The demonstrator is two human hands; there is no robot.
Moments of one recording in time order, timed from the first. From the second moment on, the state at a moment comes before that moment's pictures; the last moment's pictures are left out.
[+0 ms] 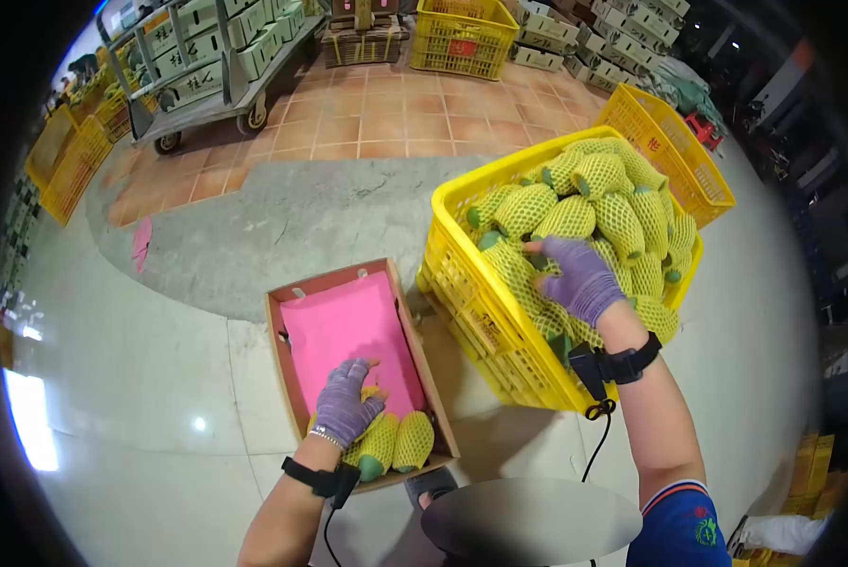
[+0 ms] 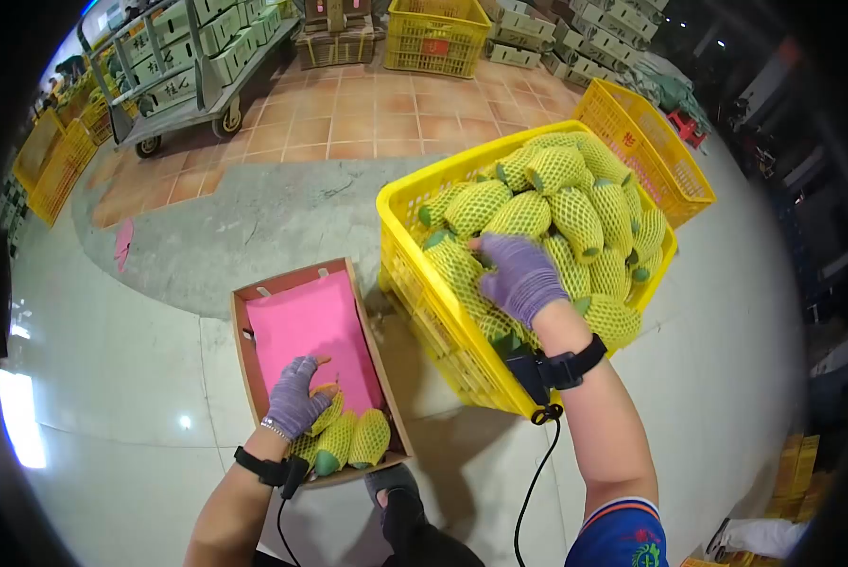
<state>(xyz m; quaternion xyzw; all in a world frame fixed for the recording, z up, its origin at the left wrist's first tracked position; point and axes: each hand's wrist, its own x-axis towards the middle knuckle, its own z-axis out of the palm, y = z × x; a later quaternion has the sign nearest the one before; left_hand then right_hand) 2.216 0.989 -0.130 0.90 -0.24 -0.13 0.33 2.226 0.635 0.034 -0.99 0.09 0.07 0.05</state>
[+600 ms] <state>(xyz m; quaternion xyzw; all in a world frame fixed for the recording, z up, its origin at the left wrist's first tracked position) 2.231 0.998 -0.164 0.90 -0.26 -0.34 0.11 2.159 0.791 -0.018 -0.93 -0.29 -0.01 0.20</state>
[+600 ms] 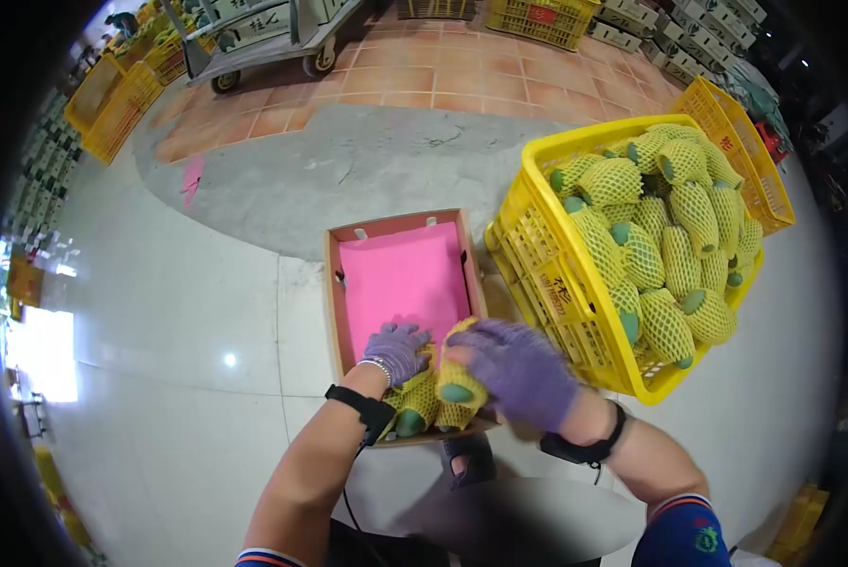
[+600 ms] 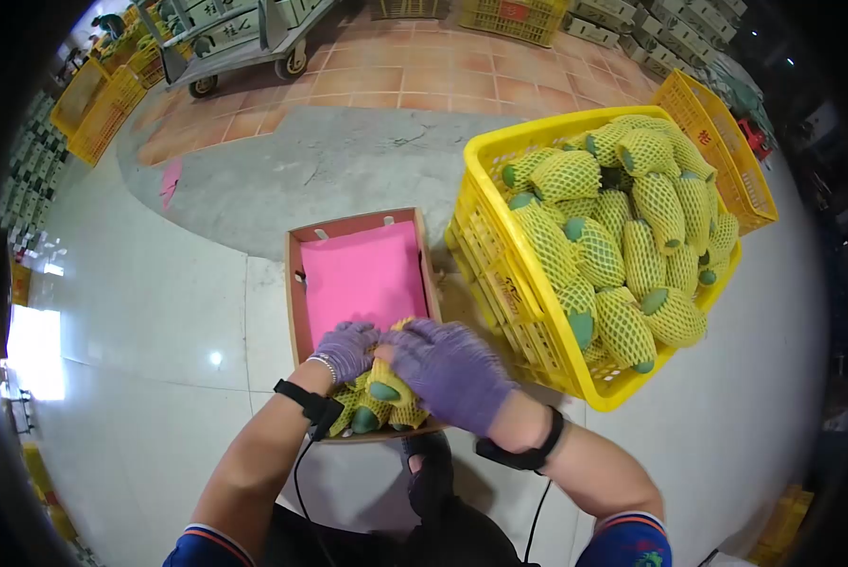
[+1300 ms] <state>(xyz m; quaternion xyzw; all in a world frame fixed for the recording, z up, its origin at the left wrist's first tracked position) 2.220 1.025 -0.183 0.92 -0.16 -0.19 0.30 2.106 0.661 0.039 -0.96 0.22 -0.02 -0.15</state>
